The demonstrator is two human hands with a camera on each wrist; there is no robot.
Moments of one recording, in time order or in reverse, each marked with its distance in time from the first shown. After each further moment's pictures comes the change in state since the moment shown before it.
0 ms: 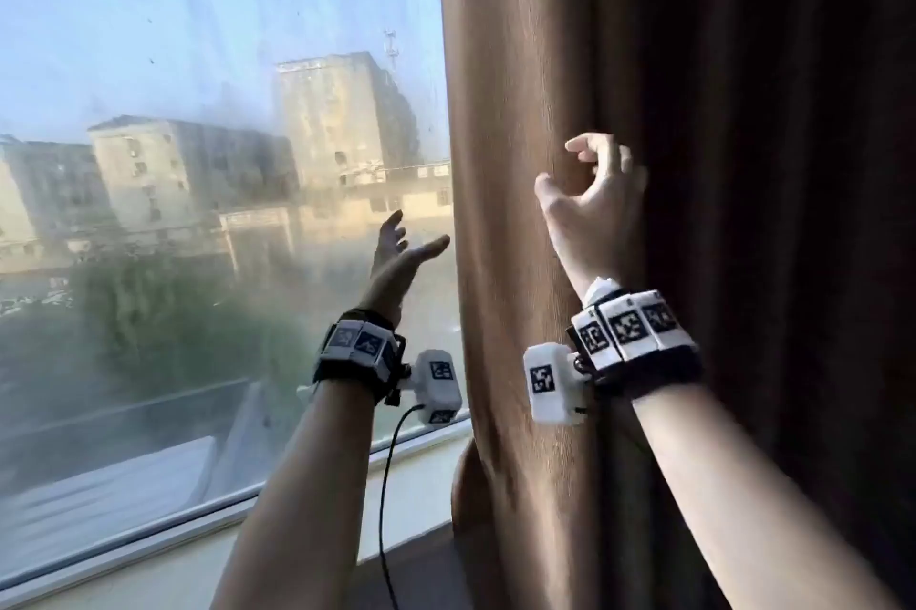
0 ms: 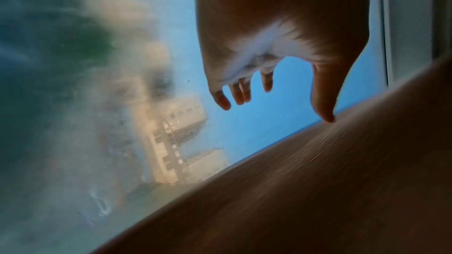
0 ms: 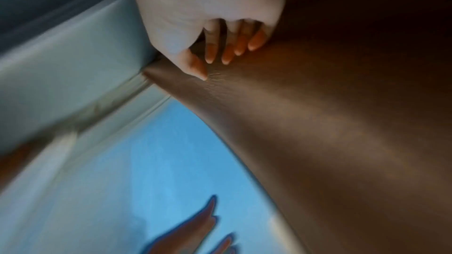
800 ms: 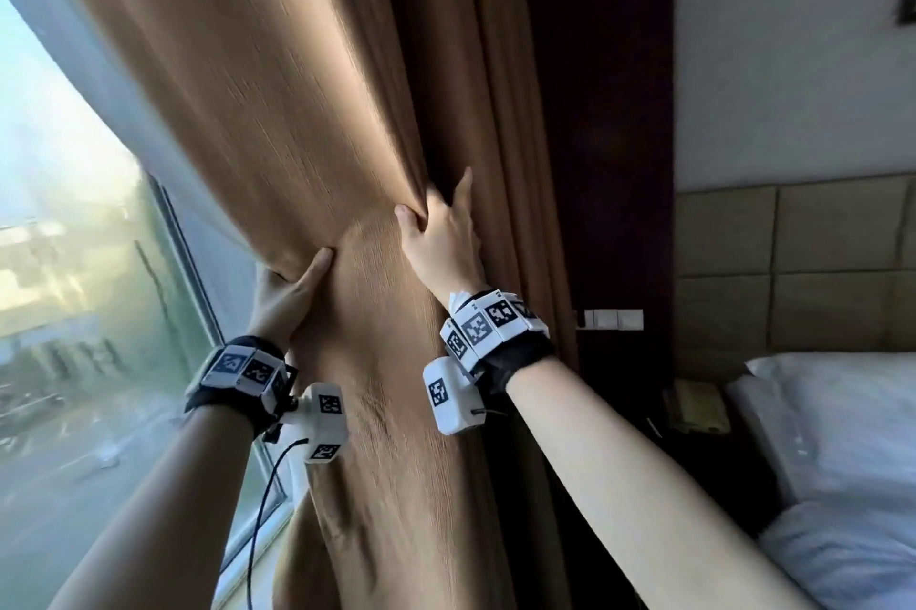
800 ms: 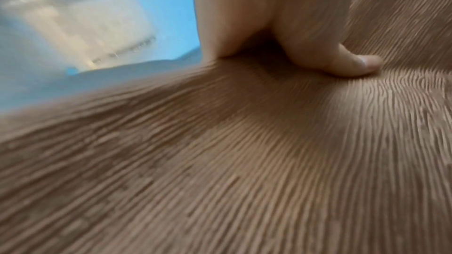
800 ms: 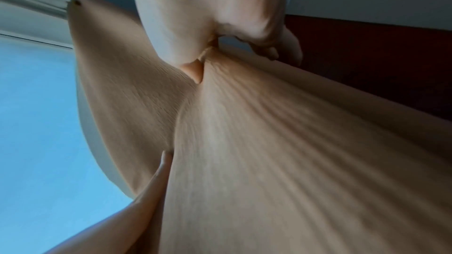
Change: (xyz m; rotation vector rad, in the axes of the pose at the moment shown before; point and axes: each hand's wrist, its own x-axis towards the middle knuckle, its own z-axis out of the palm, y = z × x) left_hand 0.194 -0.135 0.422 -0.073 -0.442 0.105; right_hand 0.184 0.311 -0.116 -0.582 0.076 0.212
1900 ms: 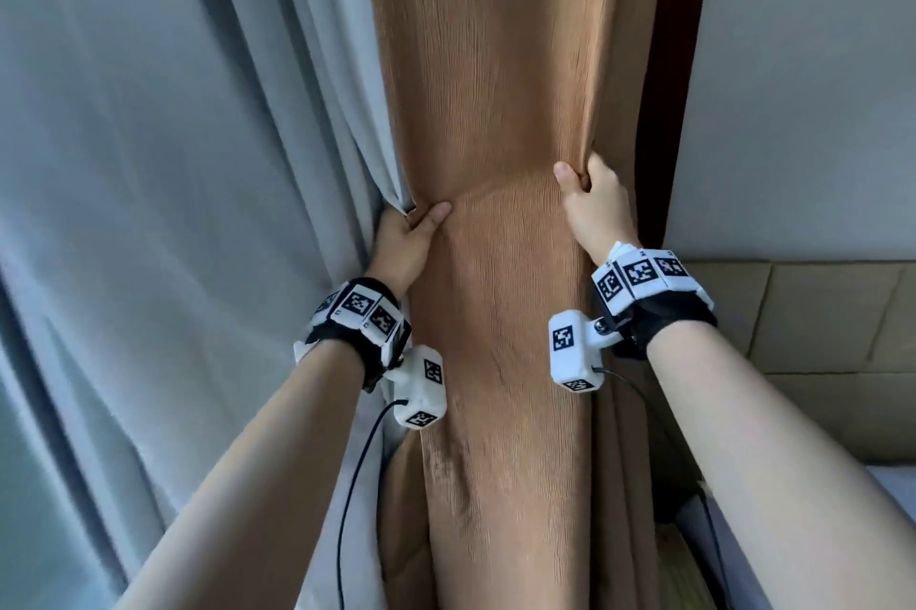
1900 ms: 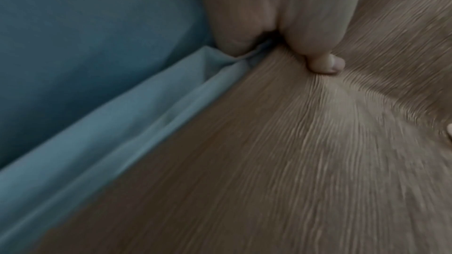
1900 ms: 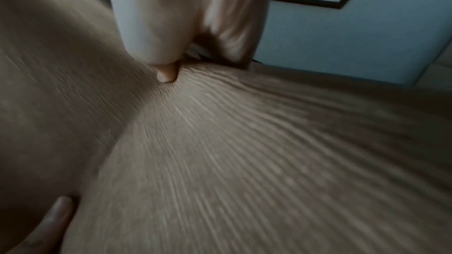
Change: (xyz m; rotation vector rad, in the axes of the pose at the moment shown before) left_hand 0.466 -0.161 0.544 -0.408 -0.501 0.110; right_hand 0.507 0.445 0.001 -0.352 0.296 0.204
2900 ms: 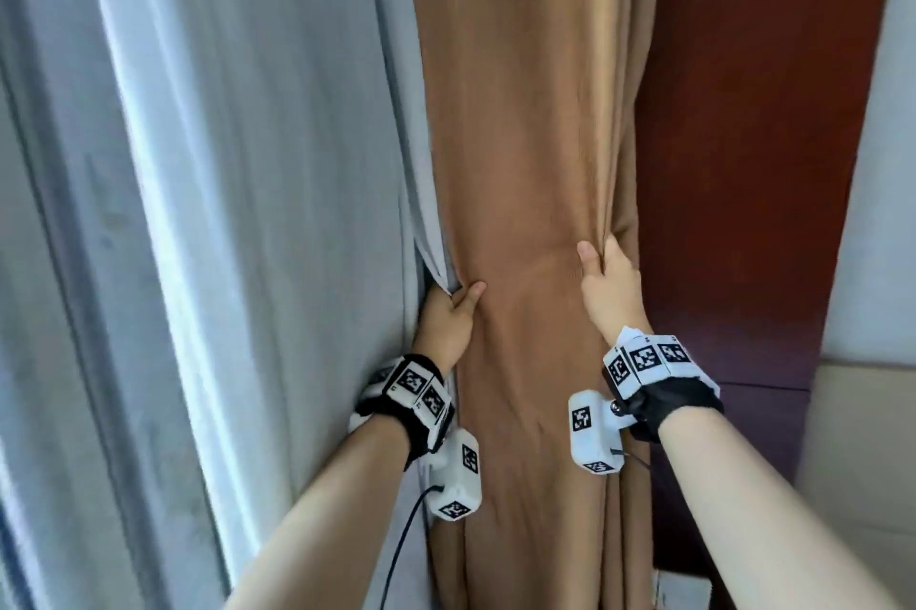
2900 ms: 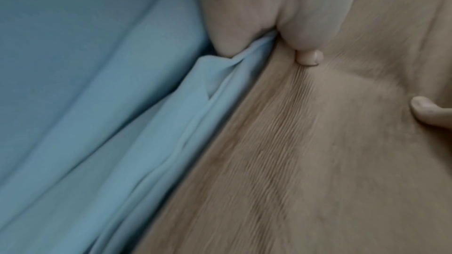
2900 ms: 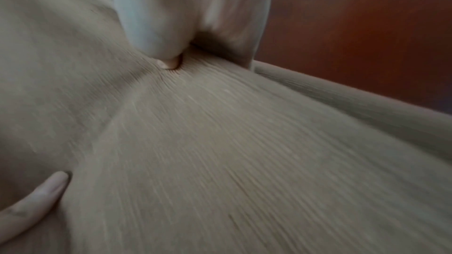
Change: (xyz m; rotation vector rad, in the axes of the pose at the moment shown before) left_hand 0.096 -0.080 0.012 0.083 0.169 -0.128; right_hand 0.108 0.067 0.127 0.188 -0.128 -0.016
